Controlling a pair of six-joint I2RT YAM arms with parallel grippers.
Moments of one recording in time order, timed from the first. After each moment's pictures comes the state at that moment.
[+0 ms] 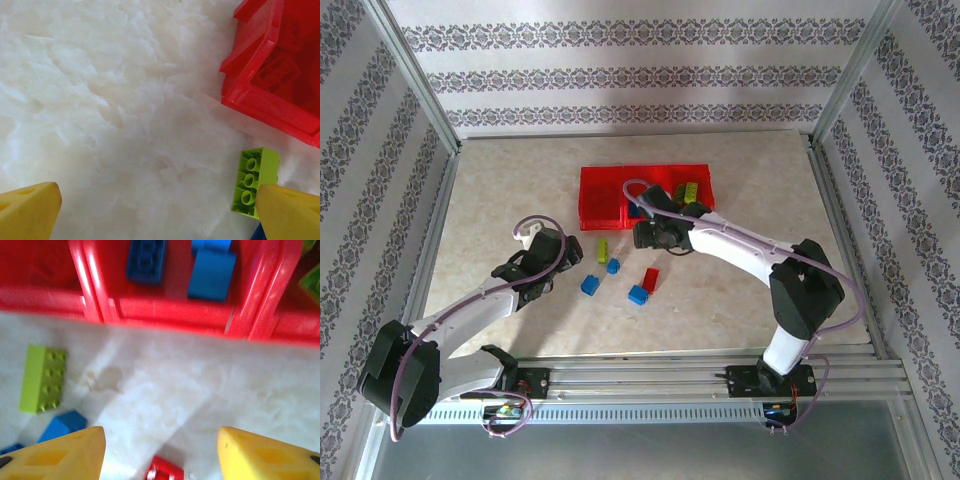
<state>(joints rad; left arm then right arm) -0.47 1.15 0.59 -0.29 -0.37 -0.85 0.73 1.72 1.27 -0.64 0.13 0.60</state>
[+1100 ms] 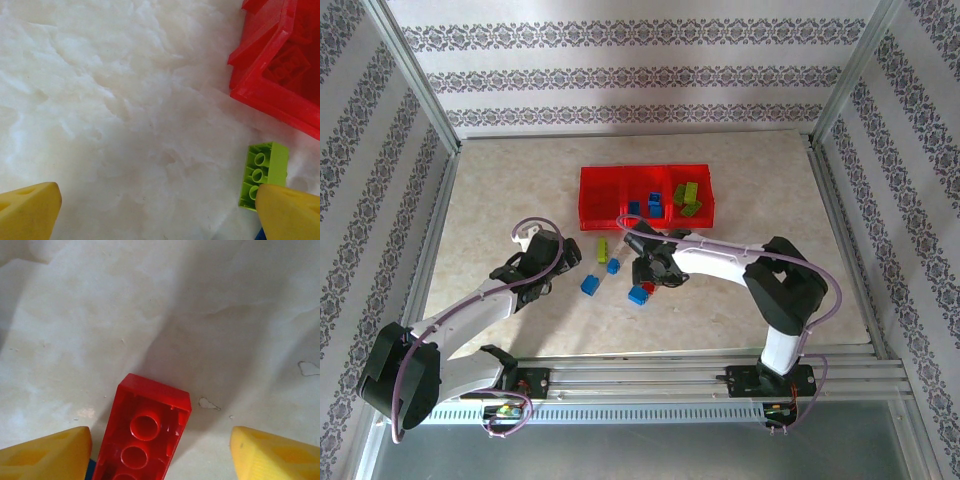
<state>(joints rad) -0.45 1.14 0.57 -0.29 -0.34 -0.85 0.82 1.80 1.12 -0.66 0.08 0.82</state>
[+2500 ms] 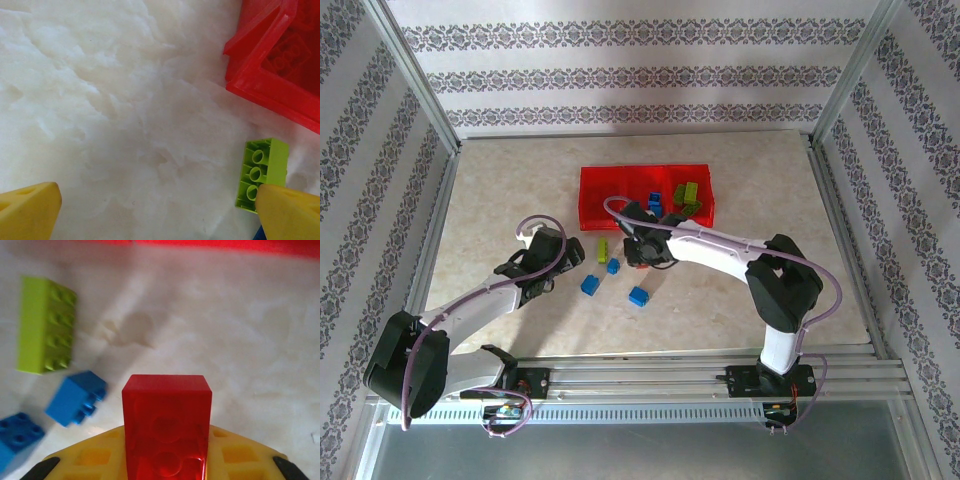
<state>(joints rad) -0.43 1.21 0.57 -0.23 -0.28 -0.82 0.82 1.83 1.34 -0.67 0.11 0.68</state>
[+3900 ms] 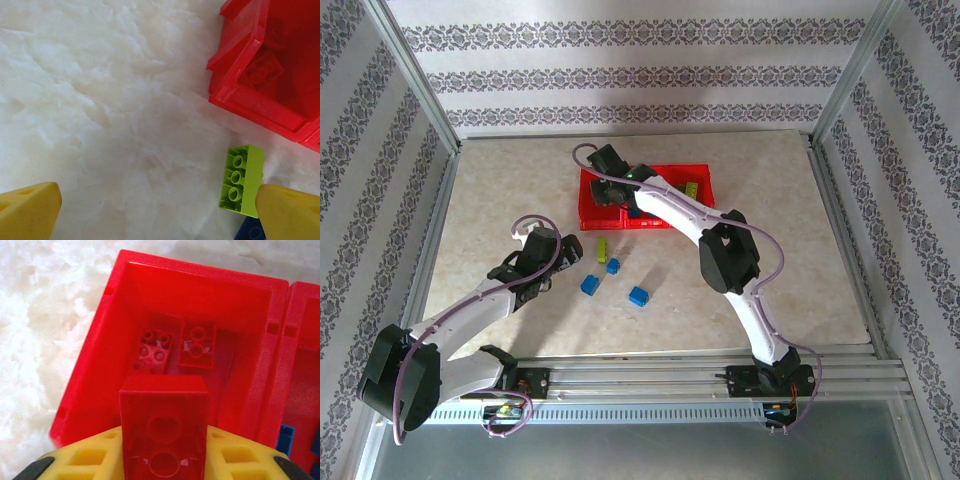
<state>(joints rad) -0.42 1.14 0.57 -0.23 -0.28 -0.82 0.71 2.33 2.11 -0.68 0.13 0.41</state>
